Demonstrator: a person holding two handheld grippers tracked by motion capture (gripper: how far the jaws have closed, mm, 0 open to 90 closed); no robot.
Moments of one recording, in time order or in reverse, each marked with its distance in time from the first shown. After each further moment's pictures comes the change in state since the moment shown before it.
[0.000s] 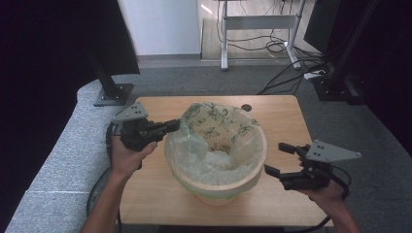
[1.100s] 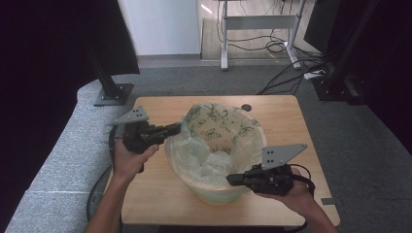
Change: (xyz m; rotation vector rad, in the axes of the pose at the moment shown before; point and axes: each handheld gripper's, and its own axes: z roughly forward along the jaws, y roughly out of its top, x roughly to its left) left arm 0.004 -0.013 0.006 0.010 -0.029 -0.042; right arm 0.047 0.029 0.056 0.142 0.405 -0.086
